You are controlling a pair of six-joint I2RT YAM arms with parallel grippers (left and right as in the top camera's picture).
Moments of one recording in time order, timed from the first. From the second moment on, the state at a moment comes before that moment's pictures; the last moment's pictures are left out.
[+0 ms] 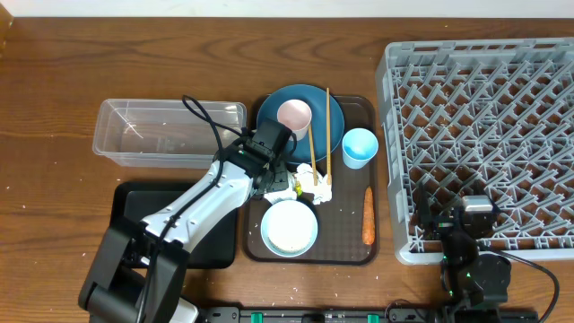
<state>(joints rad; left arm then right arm) -0.51 1.64 0.97 -0.61 -0.03 -0.66 0.05 0.01 0.01 -0.07 0.02 -0.01</state>
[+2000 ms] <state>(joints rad) -0.44 1.25 0.97 -0.55 -0.34 -0.59 0.05 0.01 0.01 -0.07 0.02 -0.01</state>
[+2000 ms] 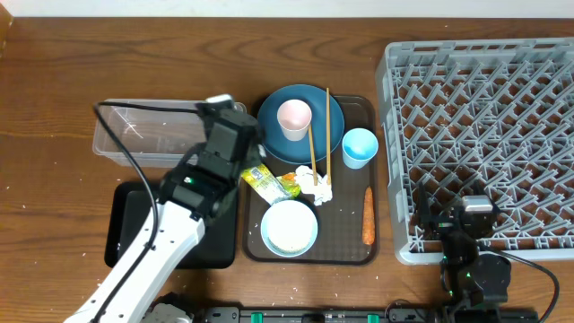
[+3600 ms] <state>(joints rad) -0.37 1.18 0.97 -0.50 -0.17 -0.56 0.05 0.01 0.01 -0.07 0.02 -0.01</state>
